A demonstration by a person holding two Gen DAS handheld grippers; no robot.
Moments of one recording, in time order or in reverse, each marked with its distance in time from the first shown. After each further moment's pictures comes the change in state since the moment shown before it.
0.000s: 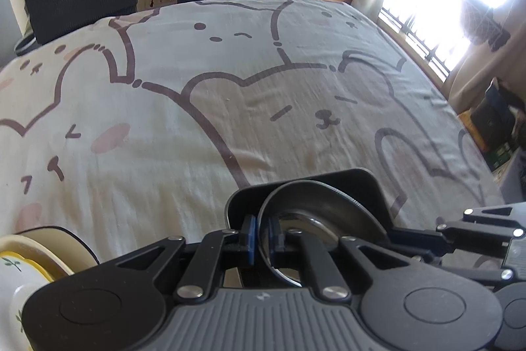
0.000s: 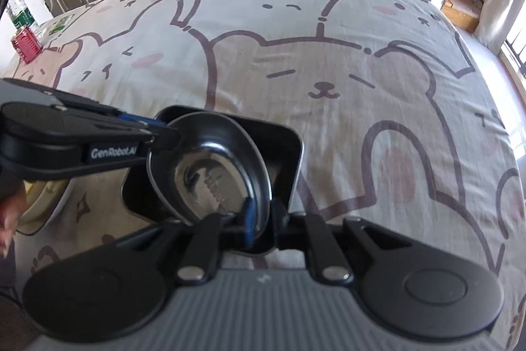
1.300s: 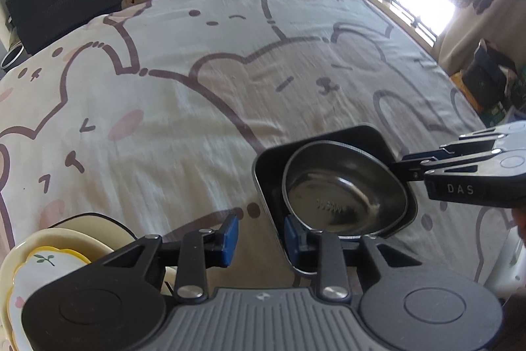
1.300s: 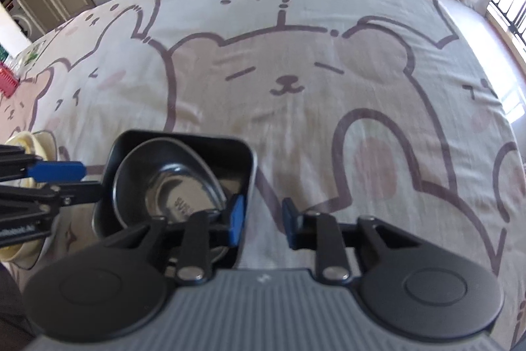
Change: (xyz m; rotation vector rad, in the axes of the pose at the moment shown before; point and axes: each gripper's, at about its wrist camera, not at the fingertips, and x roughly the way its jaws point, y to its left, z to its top) left arm -0.013 0.015 -0.014 0.137 0.086 0.003; right arm 0.015 -0.032 0.019 0.128 0.058 0.012
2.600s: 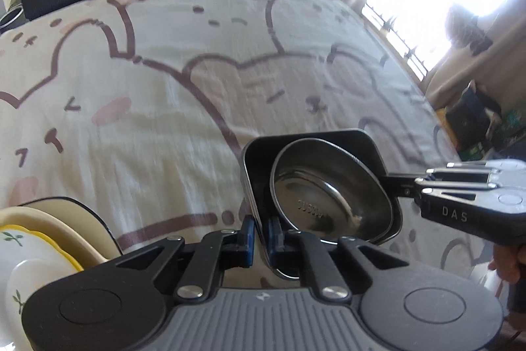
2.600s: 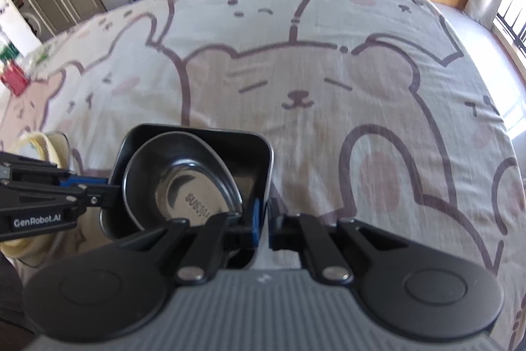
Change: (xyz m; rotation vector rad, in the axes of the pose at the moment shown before) left arm -0.008 0.014 0.003 -0.170 -0.057 -0.123; right arm -0.021 0.006 -0.002 -0.021 -0.065 0.019
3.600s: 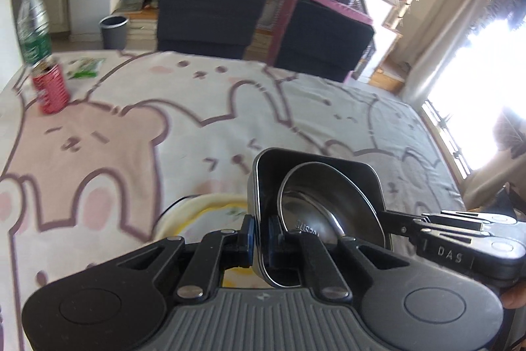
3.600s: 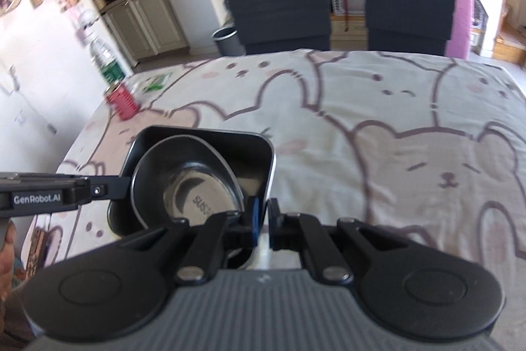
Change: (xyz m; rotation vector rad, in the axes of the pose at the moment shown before) left arm -0.170 0.116 -0.060 -0.251 -0.244 0.173; right arm -0.056 0.177 0.020 -0.144 -0.158 0.220
